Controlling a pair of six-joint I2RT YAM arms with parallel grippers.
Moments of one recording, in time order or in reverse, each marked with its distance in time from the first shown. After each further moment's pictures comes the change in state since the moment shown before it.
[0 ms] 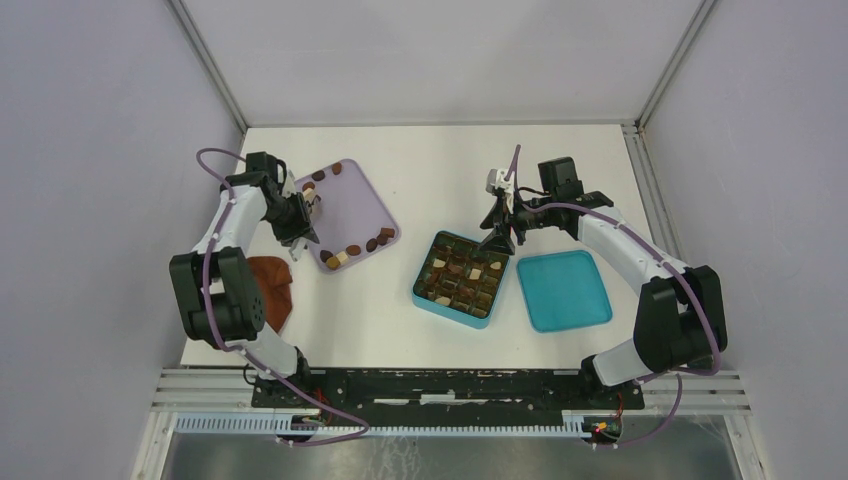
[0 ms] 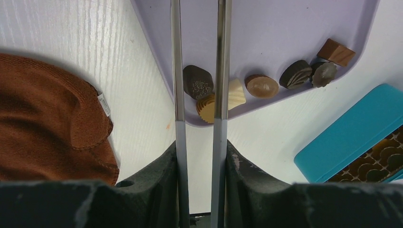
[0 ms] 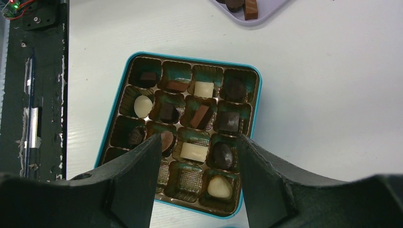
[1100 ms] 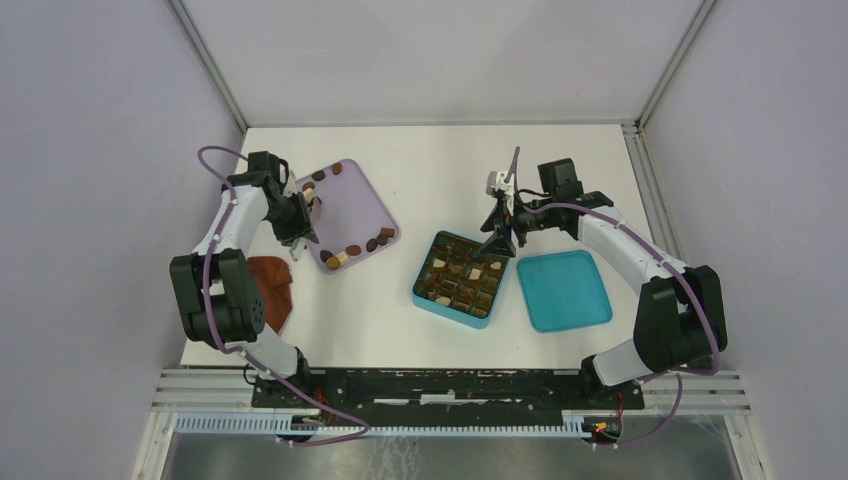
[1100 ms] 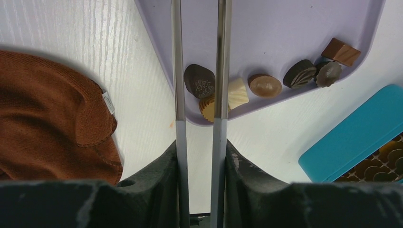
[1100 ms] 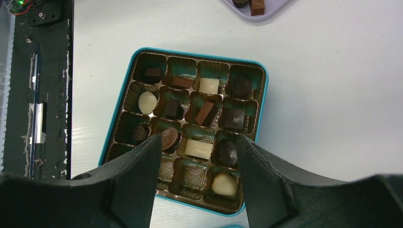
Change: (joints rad) left arm -0.014 -0.017 -0.002 -0.004 -0.026 0.000; right arm -0.001 0.001 0.000 -0.034 -0.007 -0.021
